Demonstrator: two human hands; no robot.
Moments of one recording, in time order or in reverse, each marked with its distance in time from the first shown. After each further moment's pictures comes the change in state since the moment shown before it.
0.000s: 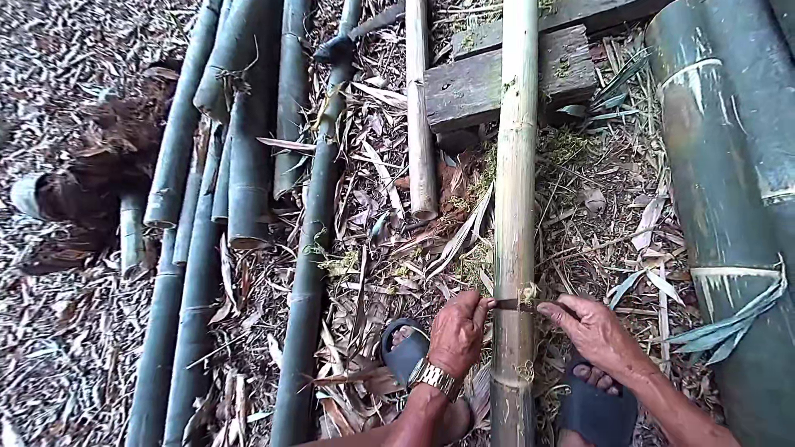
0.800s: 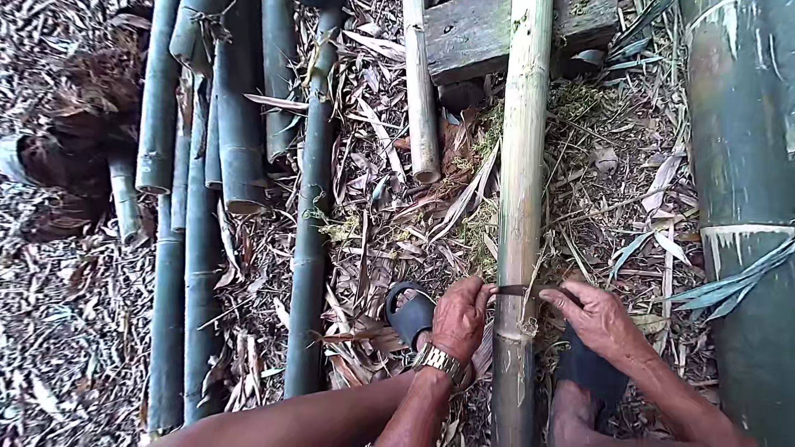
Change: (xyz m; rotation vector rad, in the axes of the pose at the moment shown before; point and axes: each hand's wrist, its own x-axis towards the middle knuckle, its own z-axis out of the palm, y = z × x) left_hand -0.046 -0.011 0.009 0.007 -0.020 -0.007; right_hand -0.042 0.013 0.024 -0.042 0.053 -0.095
